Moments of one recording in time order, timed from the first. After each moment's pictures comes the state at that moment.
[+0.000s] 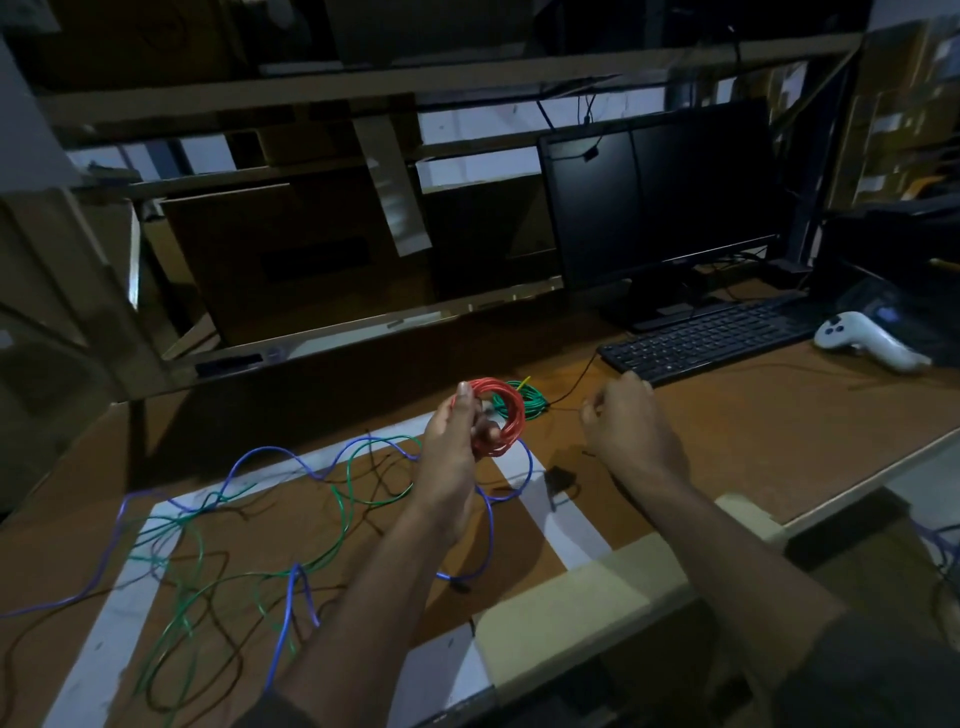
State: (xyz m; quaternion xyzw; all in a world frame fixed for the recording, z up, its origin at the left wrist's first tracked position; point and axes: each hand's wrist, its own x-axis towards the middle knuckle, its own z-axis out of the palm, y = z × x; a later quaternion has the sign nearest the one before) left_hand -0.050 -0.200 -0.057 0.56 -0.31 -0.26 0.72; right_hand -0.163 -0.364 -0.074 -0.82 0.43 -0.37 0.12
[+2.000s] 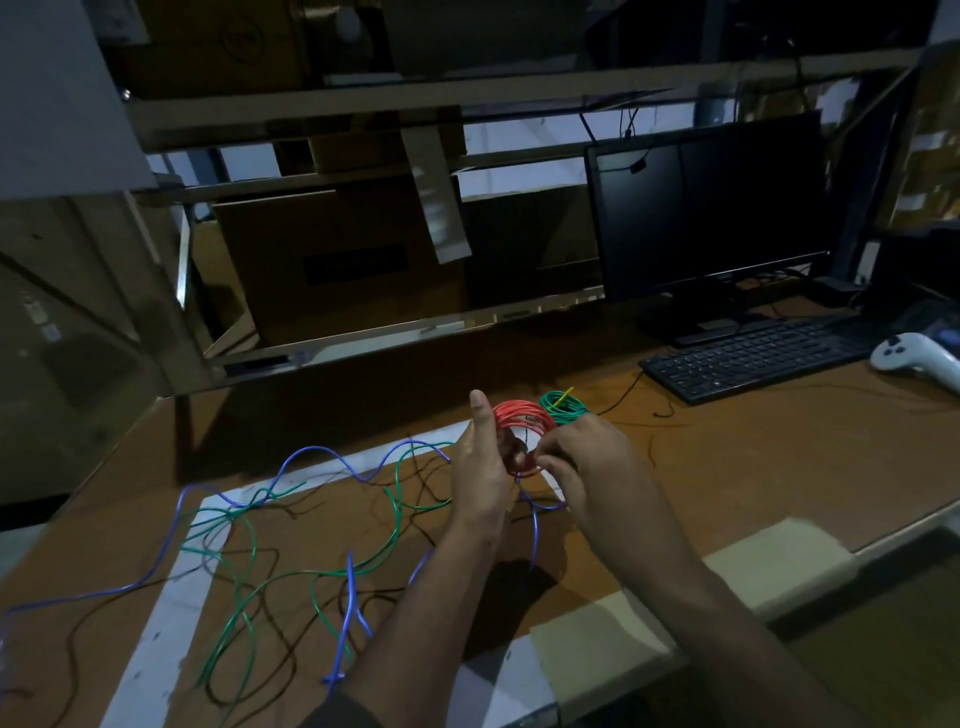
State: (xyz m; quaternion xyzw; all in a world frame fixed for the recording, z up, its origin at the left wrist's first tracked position) left_hand -0.033 -0.190 -0.068 0.56 -0.27 -0.22 0.75; right_hand -0.156 -0.252 -0.061 -0.89 0.17 -0.41 0.14
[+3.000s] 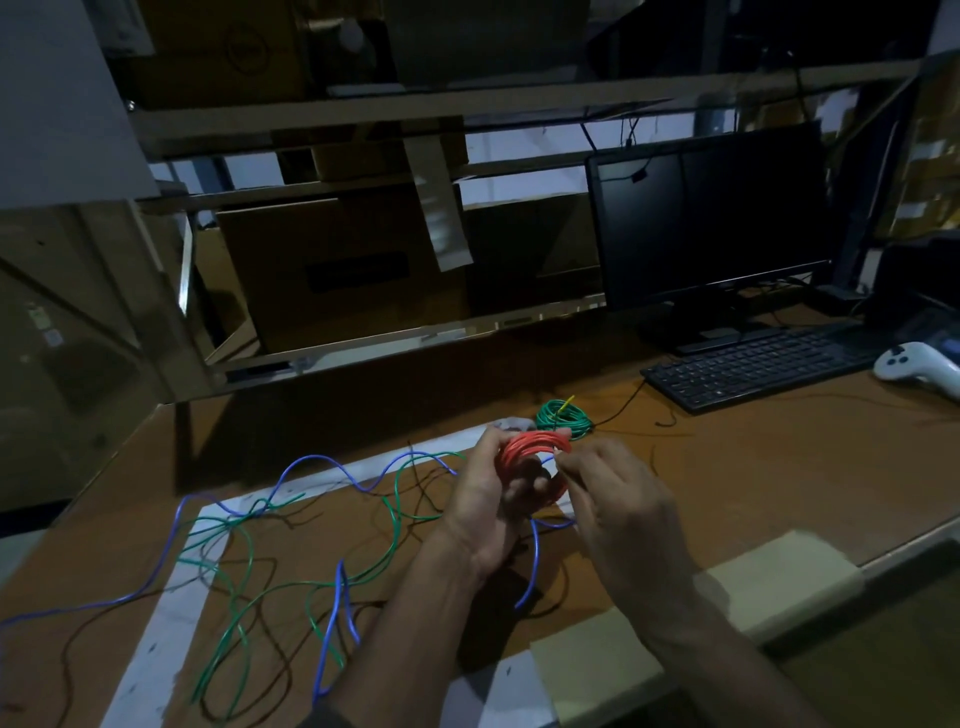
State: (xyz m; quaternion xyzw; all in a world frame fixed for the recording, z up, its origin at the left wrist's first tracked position) left_hand -0.037 -0.174 -0.053 0.50 -0.24 -0.41 0.72; right_hand -0.164 -0.248 -0.082 -0.83 0.15 -0.54 0.04
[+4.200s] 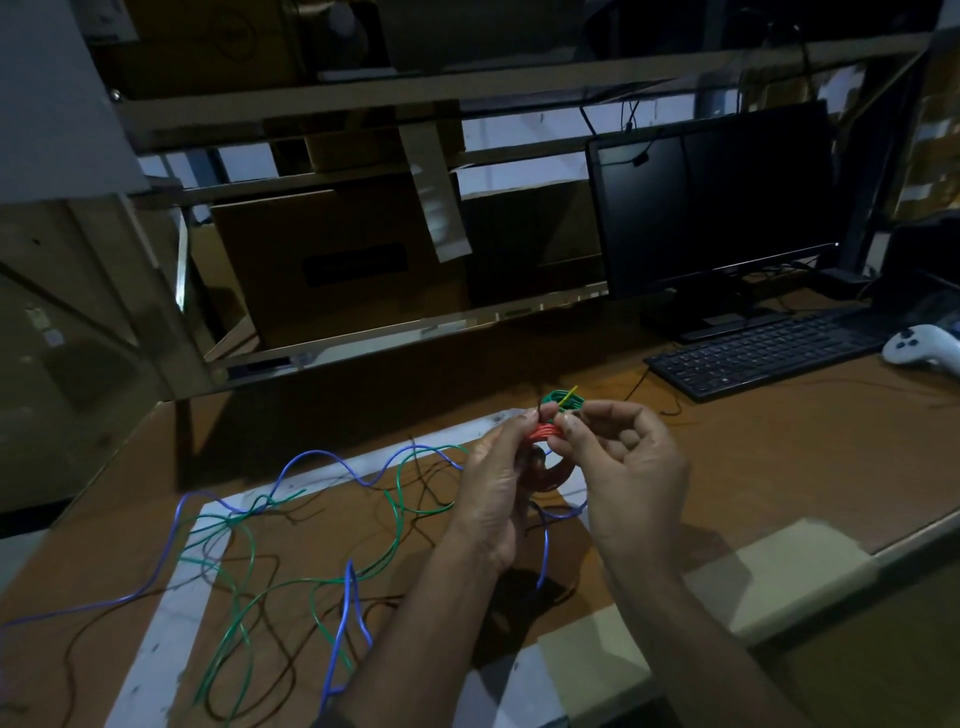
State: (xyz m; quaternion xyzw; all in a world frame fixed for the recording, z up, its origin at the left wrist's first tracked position) left_hand -0.041 -0.185 -0.063 0.46 -0.26 -0.35 0.77; right_hand -0.146 -0.224 -0.048 -0.51 0.22 -0.58 0.59
